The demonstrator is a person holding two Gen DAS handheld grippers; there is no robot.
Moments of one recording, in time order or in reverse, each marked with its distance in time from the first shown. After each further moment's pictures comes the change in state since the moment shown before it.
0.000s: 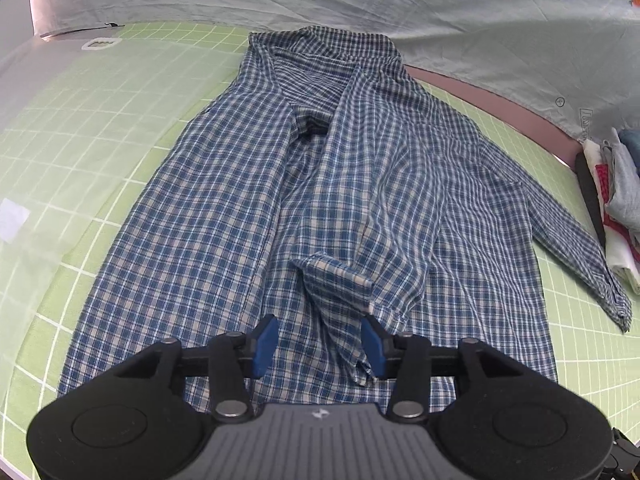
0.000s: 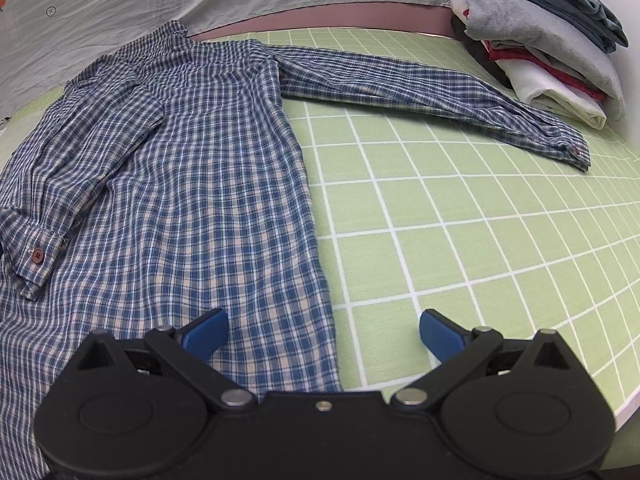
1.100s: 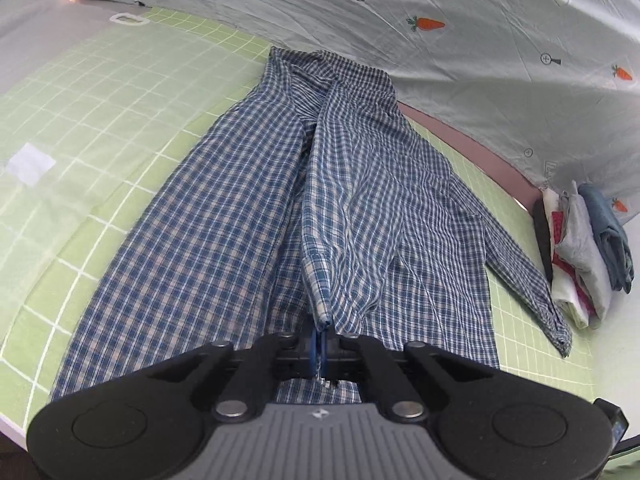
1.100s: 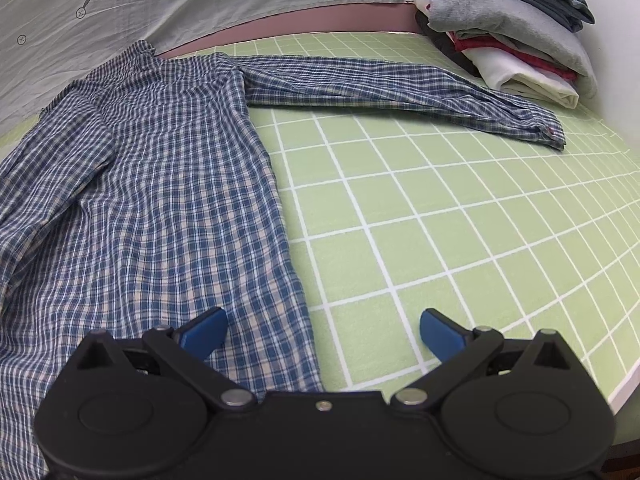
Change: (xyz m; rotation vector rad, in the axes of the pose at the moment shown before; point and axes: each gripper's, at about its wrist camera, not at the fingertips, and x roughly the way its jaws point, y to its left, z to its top) left arm -0.055 0.057 -0.033 -0.171 -0.048 -0.174; right arm 0.001 -0.004 -0.005 0.095 -0.033 -0.050
